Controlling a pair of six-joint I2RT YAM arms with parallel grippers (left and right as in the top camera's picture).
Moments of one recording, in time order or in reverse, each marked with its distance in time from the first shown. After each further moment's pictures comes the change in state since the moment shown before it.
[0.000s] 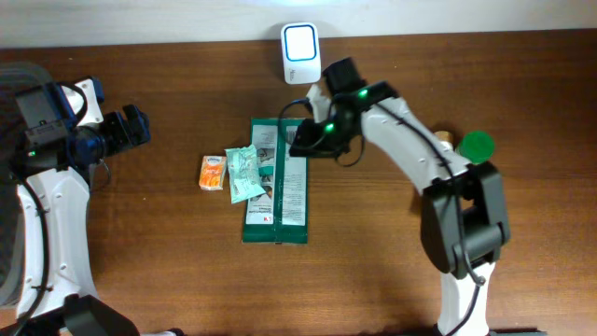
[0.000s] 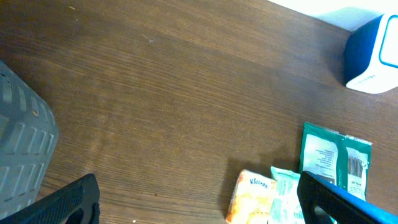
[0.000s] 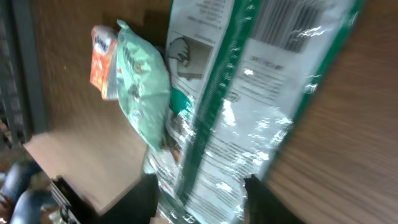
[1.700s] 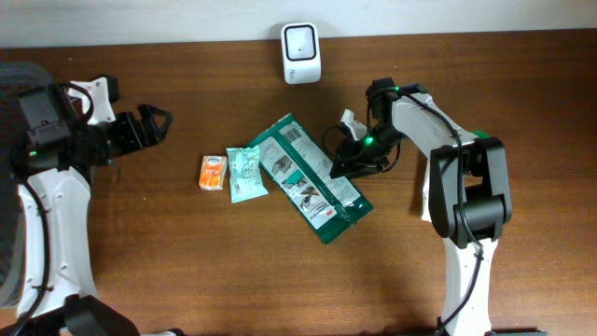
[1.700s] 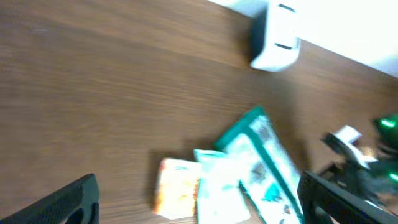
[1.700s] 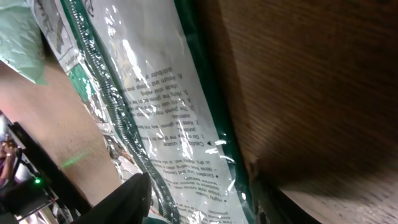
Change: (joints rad) left arm -0.015 0.000 0.000 -0.028 0.322 -0.001; right arm -0.217 0.168 -0.012 -0.258 -0.051 -0.433
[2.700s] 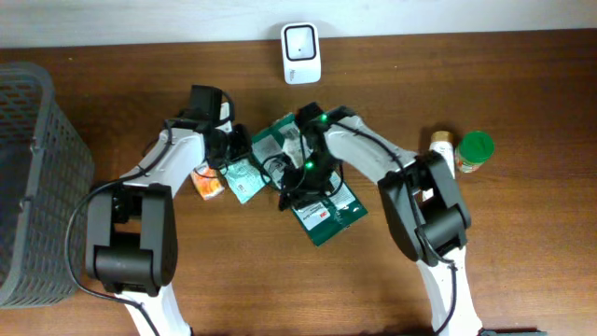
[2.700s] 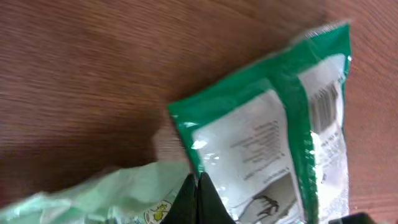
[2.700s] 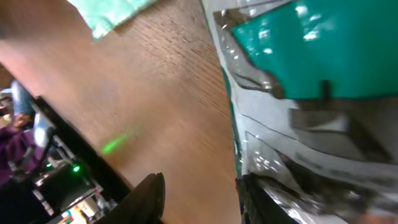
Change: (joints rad) left arm -0.458 0.458 0.003 0.169 -0.271 -0.408; right arm 0.318 0.001 0.000 0.032 -0.061 0.273
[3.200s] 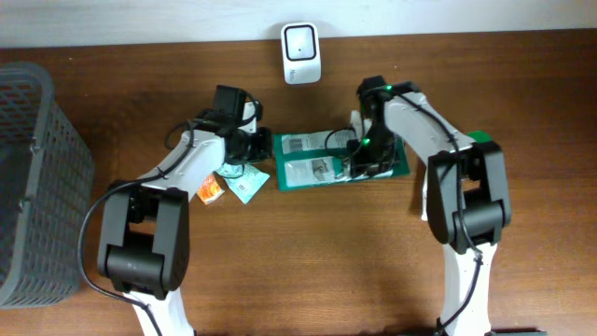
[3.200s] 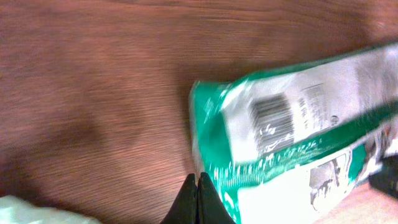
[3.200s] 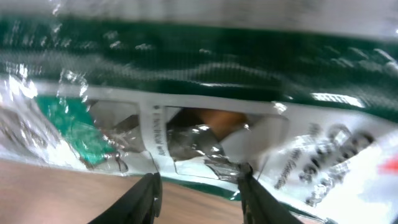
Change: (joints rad) left arm -0.110 0.000 0.009 0.050 -0.003 0.162; right arm -0.295 -0.036 0.022 -0.060 0.476 -0.109
